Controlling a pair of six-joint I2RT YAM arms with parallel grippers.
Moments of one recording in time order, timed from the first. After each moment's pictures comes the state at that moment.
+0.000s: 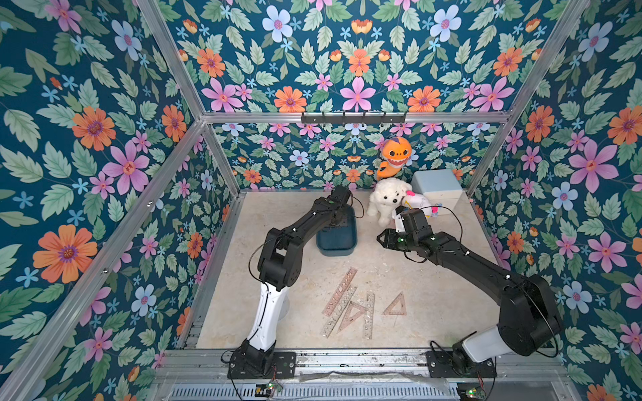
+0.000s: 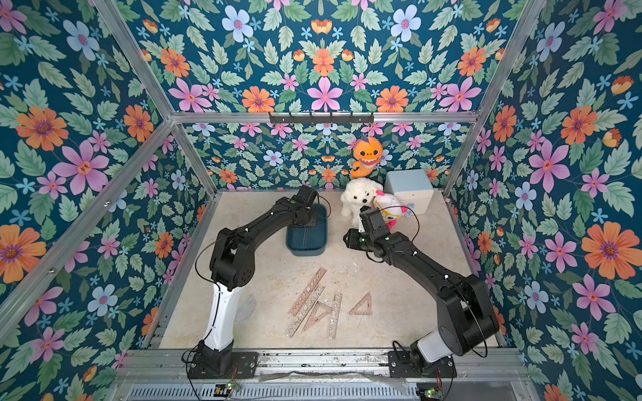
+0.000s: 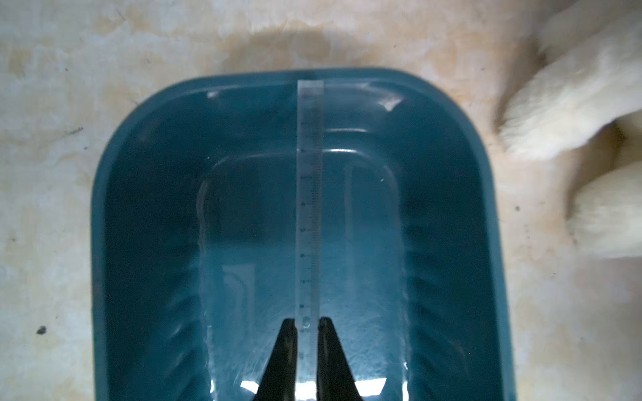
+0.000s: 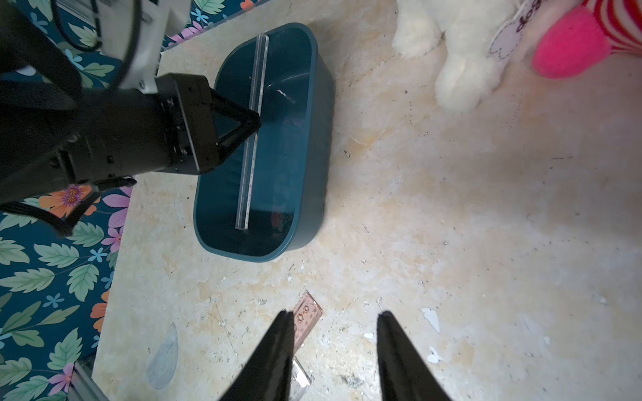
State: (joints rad) left arm -0.53 2.25 1.90 -0.73 -0.18 -0.41; right arm 0.50 1.51 1.07 -0.32 -0.18 0.55
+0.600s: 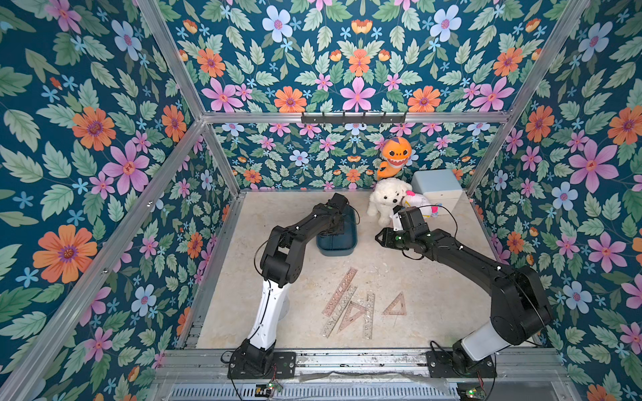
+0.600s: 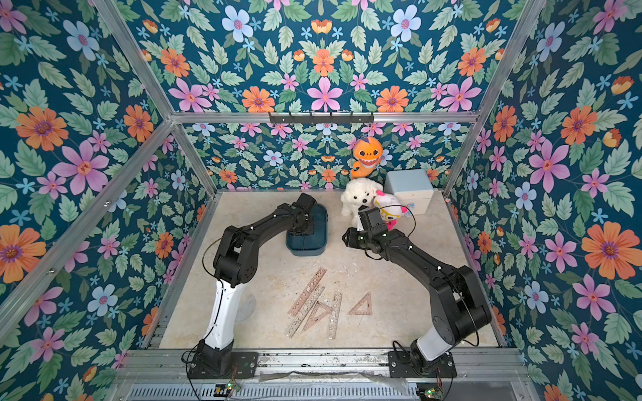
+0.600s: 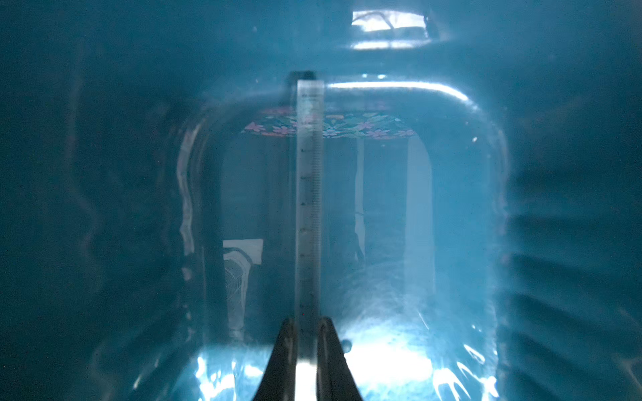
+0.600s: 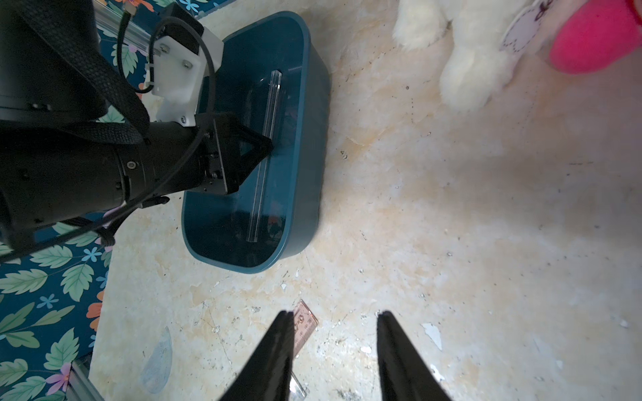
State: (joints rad) left arm -0.52 2.30 1.86 -0.70 -0.17 -0.42; right arm 0.49 1.58 1.10 -0.31 -0.21 0.54
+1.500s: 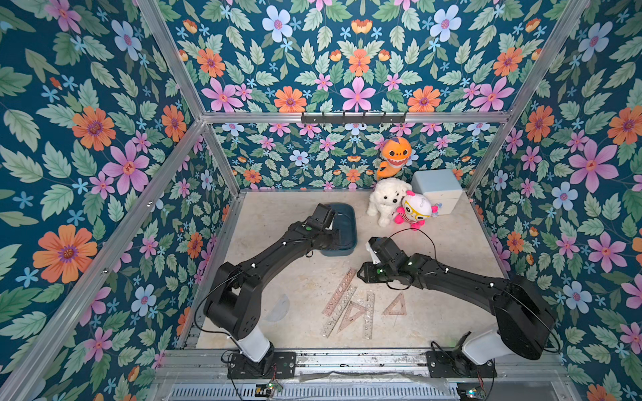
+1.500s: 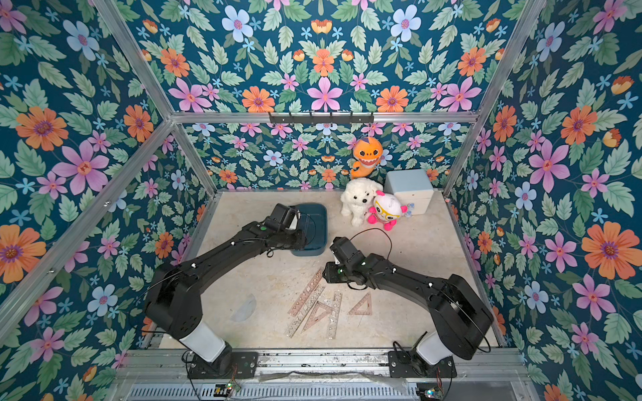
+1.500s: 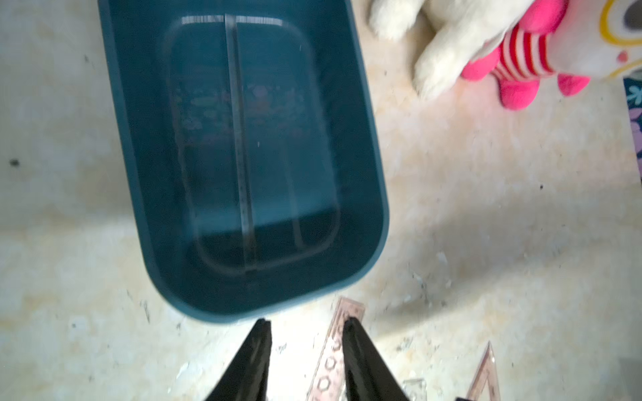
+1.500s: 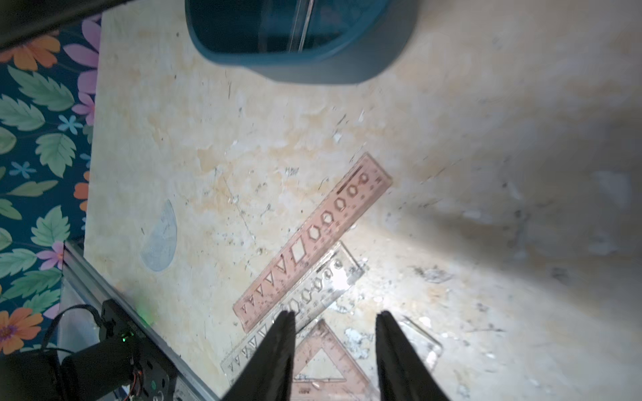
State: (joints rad) left arm -0.58 1.59 1.17 -0.55 0.08 -0.45; right arm 0.86 1.54 0.93 -0.33 -0.16 0.69
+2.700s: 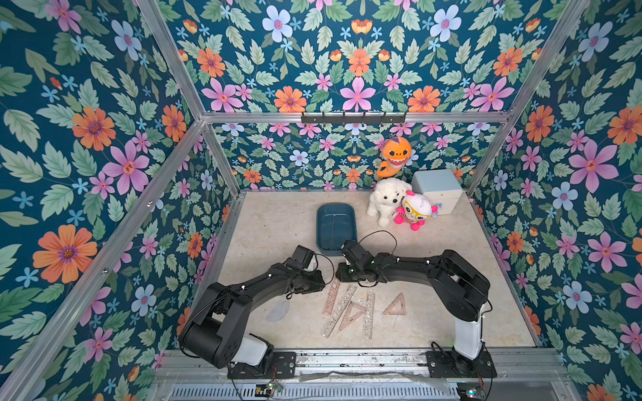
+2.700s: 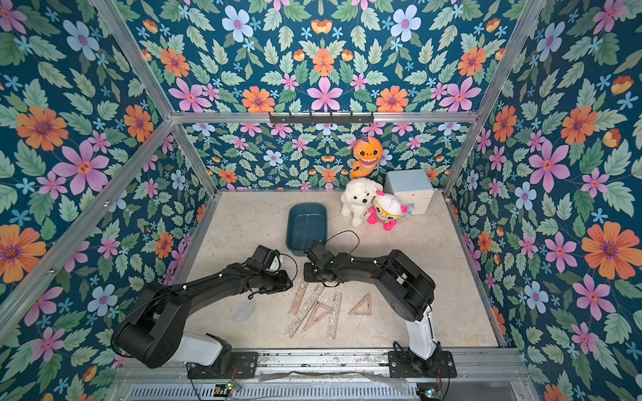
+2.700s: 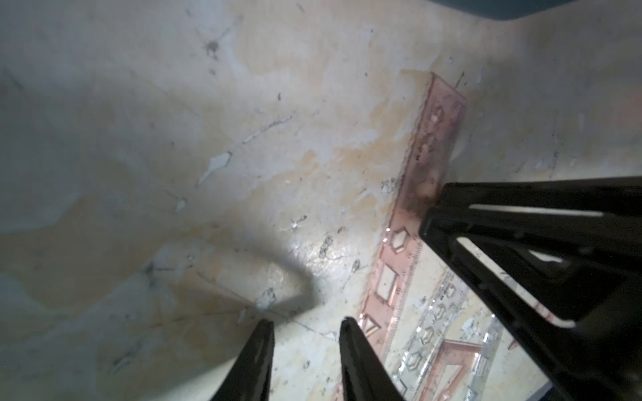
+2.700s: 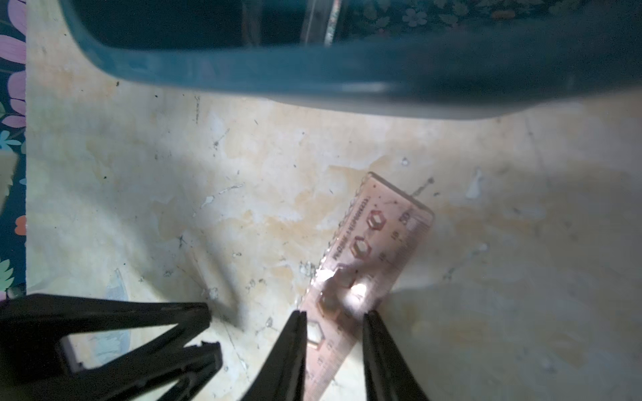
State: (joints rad) left arm -0.49 1.44 0.63 -0.32 0.28 -0.56; right arm 0.91 1.97 1.17 -0.16 -0.11 0.74
